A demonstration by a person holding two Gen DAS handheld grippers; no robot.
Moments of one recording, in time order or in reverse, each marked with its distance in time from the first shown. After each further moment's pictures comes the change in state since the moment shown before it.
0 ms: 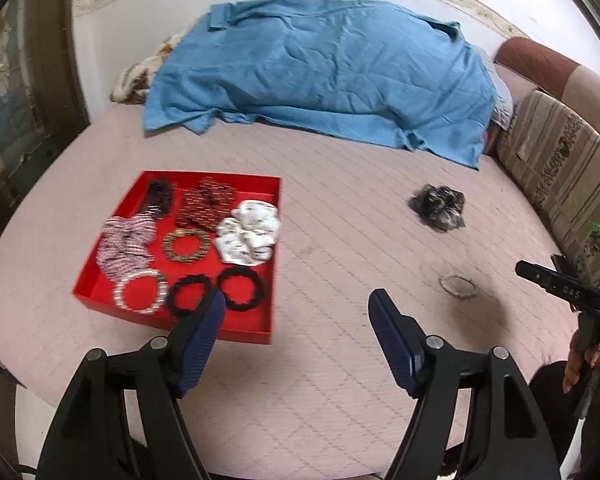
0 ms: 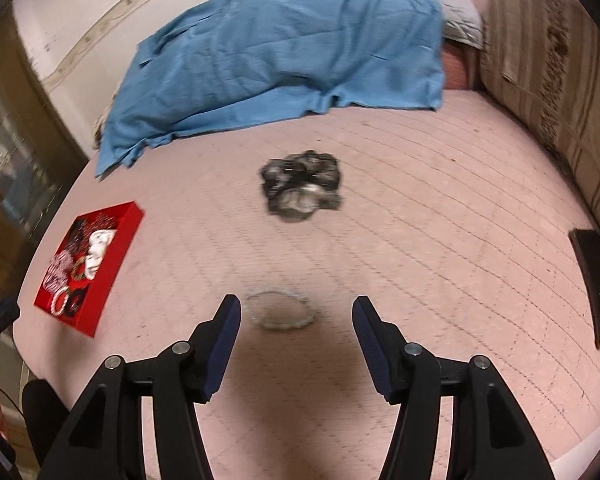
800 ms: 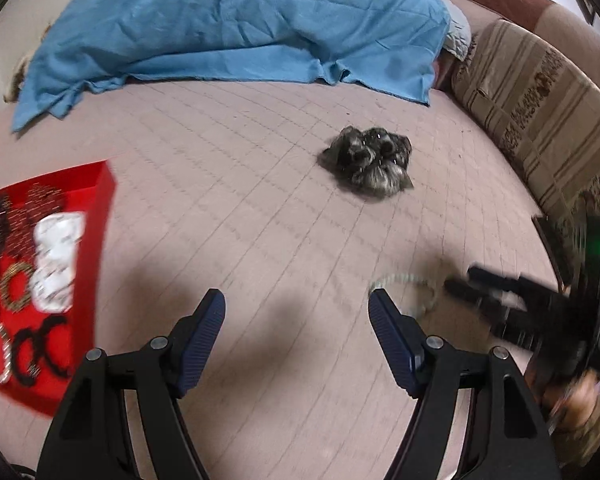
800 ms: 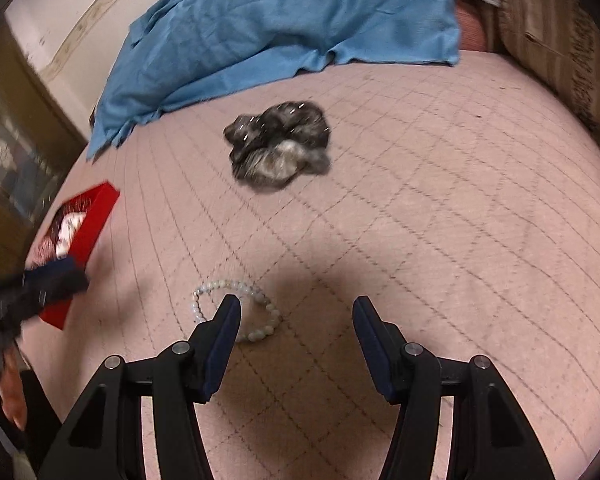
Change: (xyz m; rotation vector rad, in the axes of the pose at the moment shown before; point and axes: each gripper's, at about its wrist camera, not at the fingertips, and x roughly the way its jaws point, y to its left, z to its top) left arm 0.144 -0.115 0.036 0.105 0.202 -0.192; right arm 0.073 -0.029 -0.007 -0.021 0.083 0.079
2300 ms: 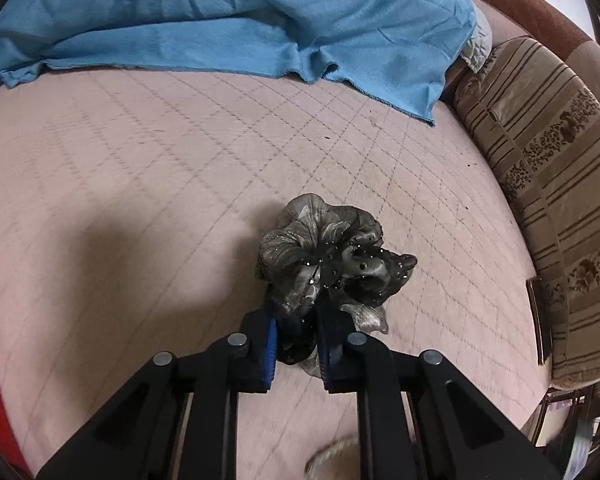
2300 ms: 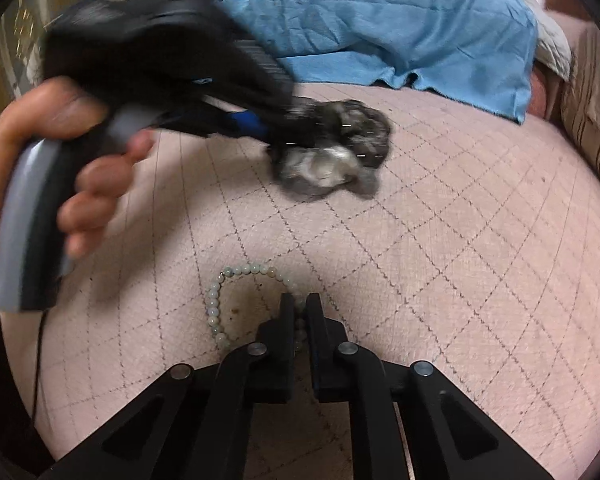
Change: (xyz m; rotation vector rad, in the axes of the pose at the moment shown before) left arm 0.098 -0.017 0.088 -0.062 0.079 -0.148; right arm 0.026 0.050 -0.014 -0.243 -0.050 0.000
